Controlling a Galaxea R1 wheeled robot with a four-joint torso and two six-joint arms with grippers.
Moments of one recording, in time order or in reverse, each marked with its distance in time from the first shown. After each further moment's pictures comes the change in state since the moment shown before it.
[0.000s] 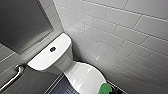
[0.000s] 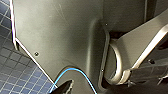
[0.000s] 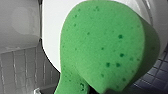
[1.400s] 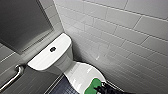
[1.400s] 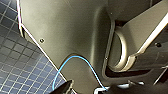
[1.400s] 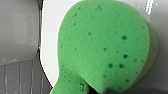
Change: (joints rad) left arm 0.031 -0.014 -0.005 -0.003 0.008 0.000; right arm 0.047 0.344 -0.400 0.018 0.057 -0.003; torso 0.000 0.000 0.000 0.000
